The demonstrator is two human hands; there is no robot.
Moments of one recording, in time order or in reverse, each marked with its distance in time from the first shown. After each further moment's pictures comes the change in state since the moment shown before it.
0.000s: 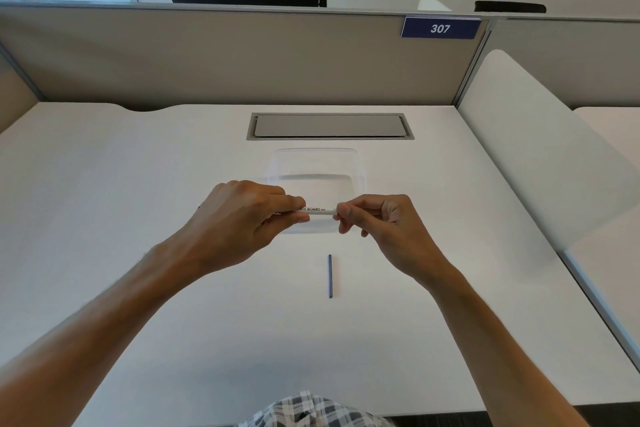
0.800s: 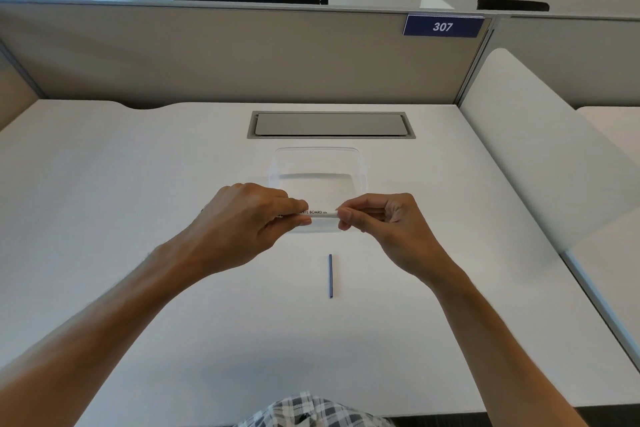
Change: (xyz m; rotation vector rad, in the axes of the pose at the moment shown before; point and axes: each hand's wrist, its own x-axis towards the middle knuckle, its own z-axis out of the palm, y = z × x) left_hand 0.000 -0.001 0.005 -0.032 -0.042 -0.018; right_hand 0.003 0.003 -0.004 0.059 -0.023 -0.010
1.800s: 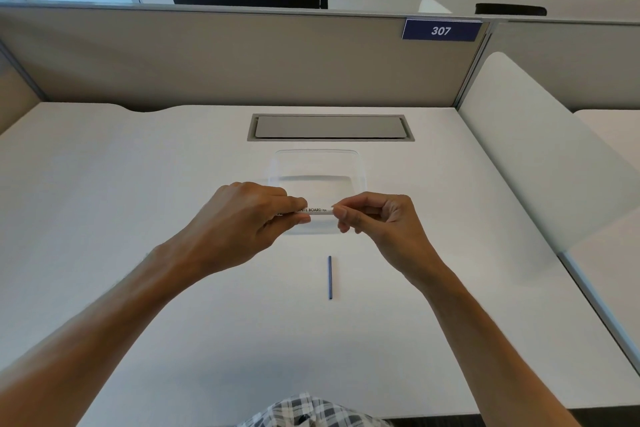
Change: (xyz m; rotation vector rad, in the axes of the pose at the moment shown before) left_hand 0.001 0.001 -0.004 0.014 0.010 0.008; right_hand 0.001 -0.003 0.009 0.047 0.072 0.007
